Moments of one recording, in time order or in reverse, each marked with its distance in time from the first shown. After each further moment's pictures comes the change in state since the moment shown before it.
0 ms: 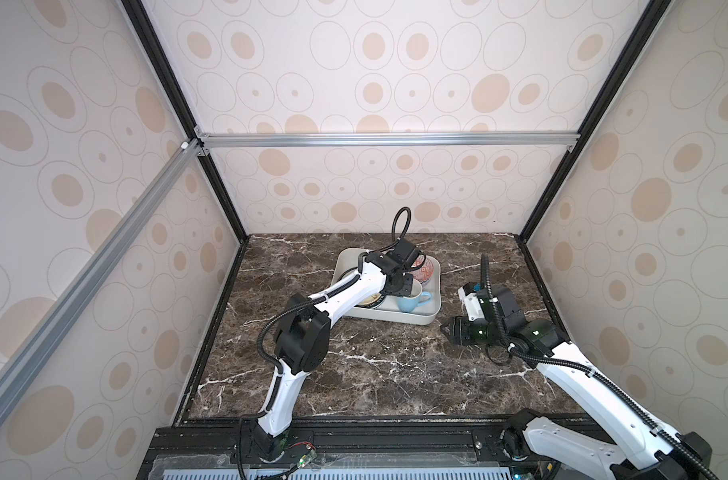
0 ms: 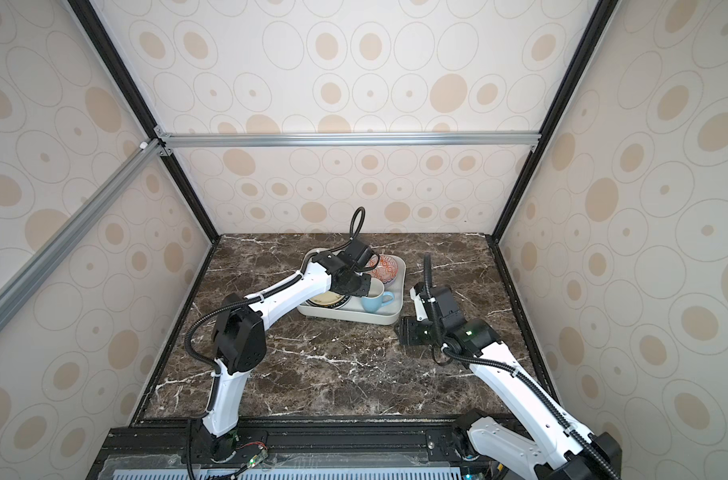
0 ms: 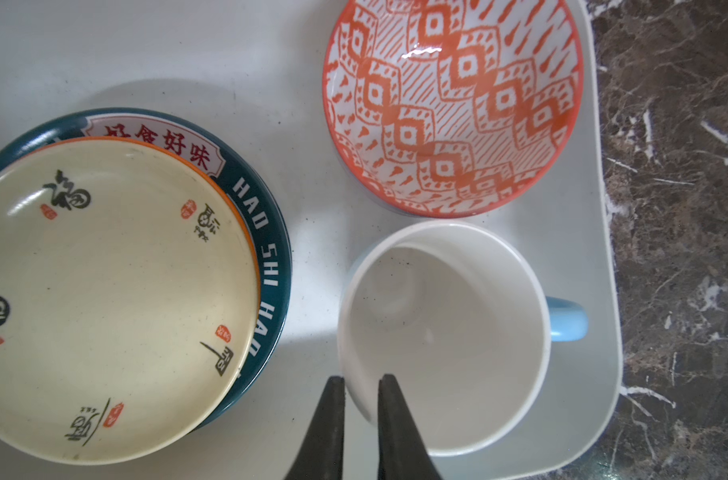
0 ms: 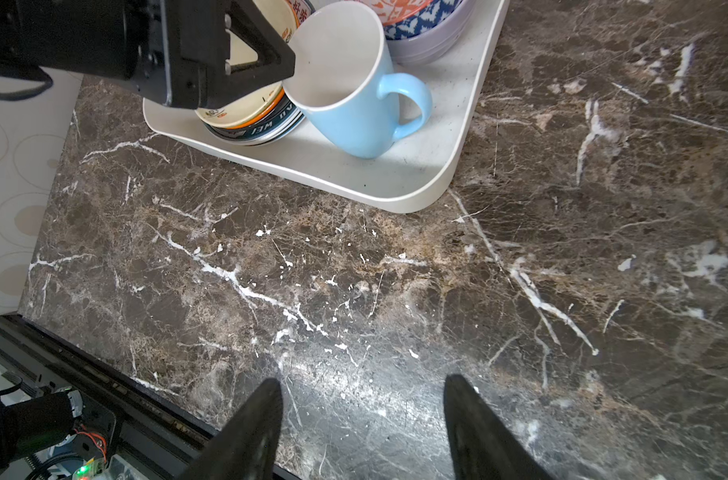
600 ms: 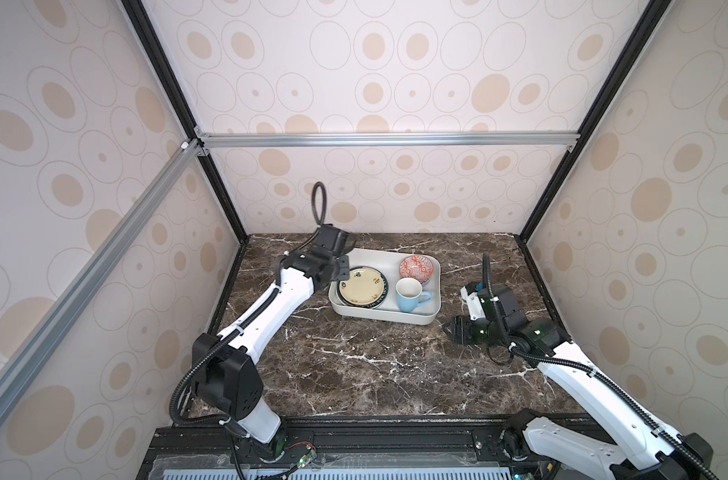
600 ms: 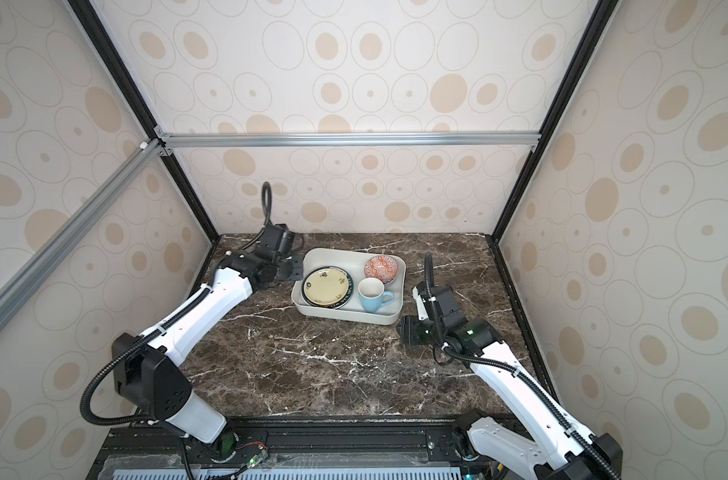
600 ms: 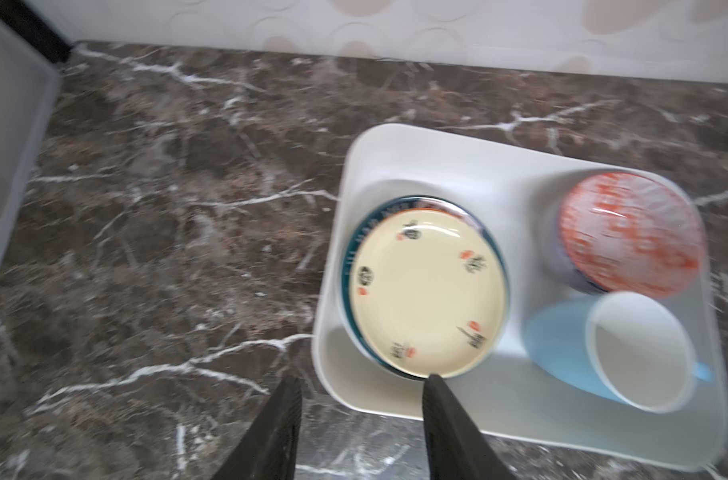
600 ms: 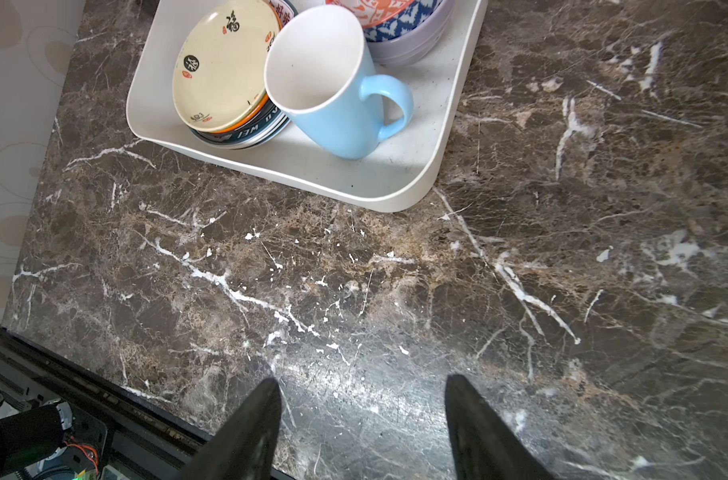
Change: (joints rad) left arm 0.355 -0.542 -0.489 0.122 -0.137 0.095; right arm -0.005 0.008 0.029 -0.031 0.035 0.014
